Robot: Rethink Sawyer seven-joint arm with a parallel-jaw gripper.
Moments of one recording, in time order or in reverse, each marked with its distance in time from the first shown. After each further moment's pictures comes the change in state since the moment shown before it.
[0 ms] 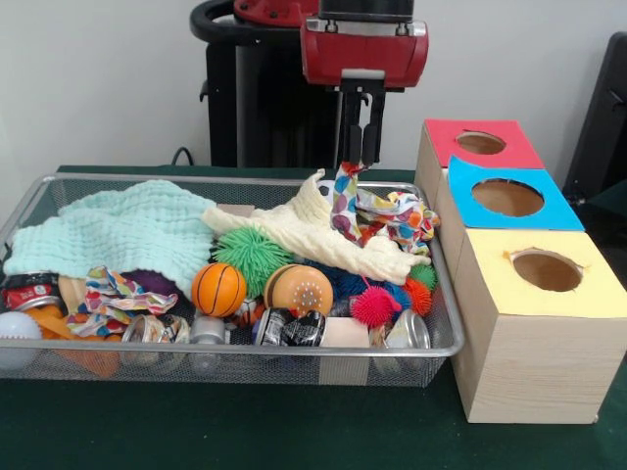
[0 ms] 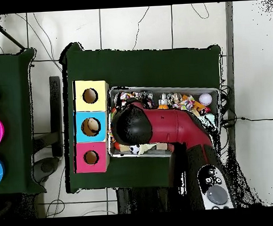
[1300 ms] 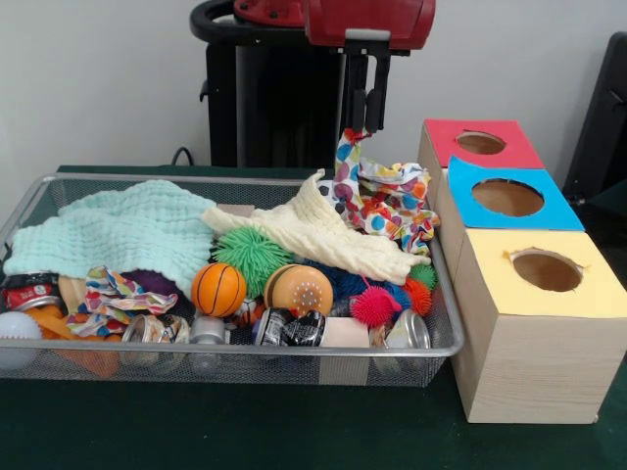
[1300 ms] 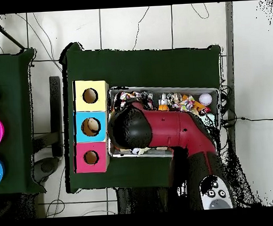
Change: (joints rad) arm 0.009 -0.060 -0.008 0.006 0.016 0.049 0.000
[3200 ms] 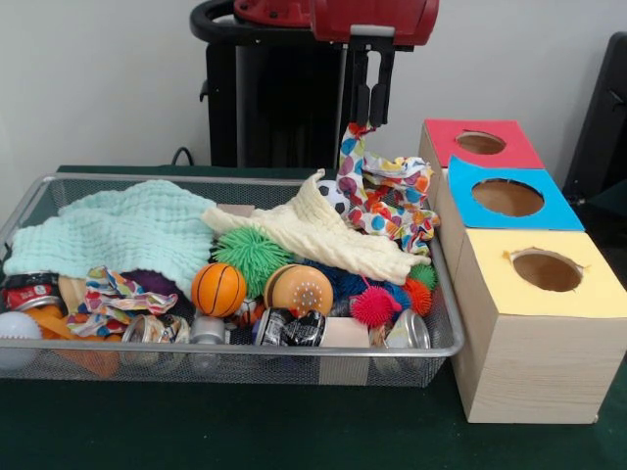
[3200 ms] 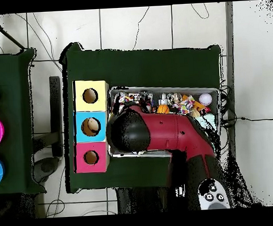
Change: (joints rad) arm 0.005 -0.014 -0.001 0.022 0.000 0.006 0.000
